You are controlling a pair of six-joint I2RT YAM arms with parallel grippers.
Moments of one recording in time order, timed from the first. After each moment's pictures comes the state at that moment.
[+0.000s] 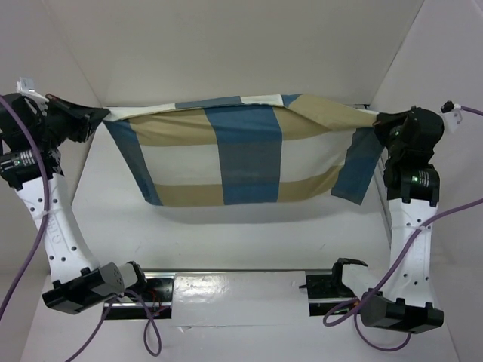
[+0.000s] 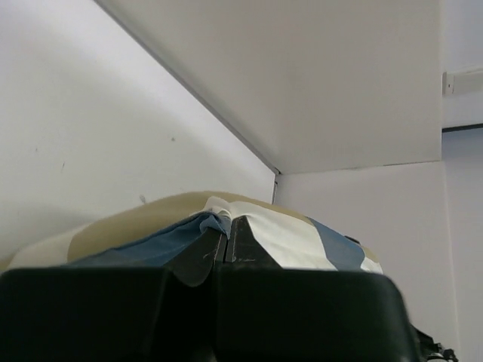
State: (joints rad) left arm 0.51 1.22 1.66 -0.81 0.64 -0.86; right arm -0.19 1.01 1.38 -0.56 0.17 0.86
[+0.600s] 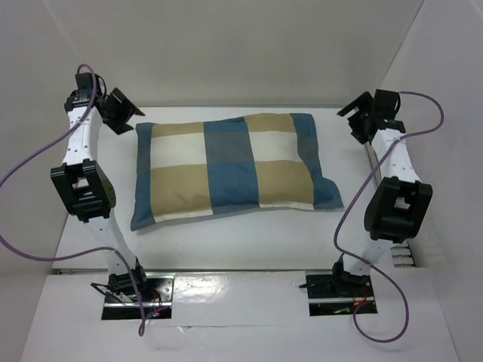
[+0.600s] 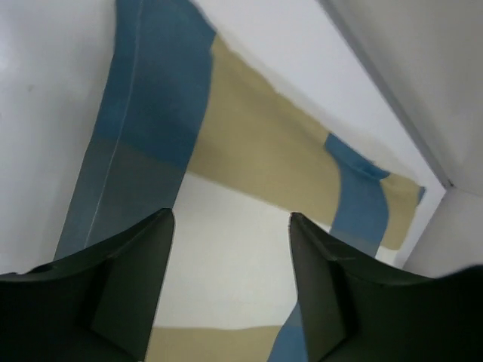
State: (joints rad) left arm 0.28 2.05 2.07 -0.83 0.33 -0.65; right arm -0.23 1.74 1.50 -0.40 -0.11 0.77
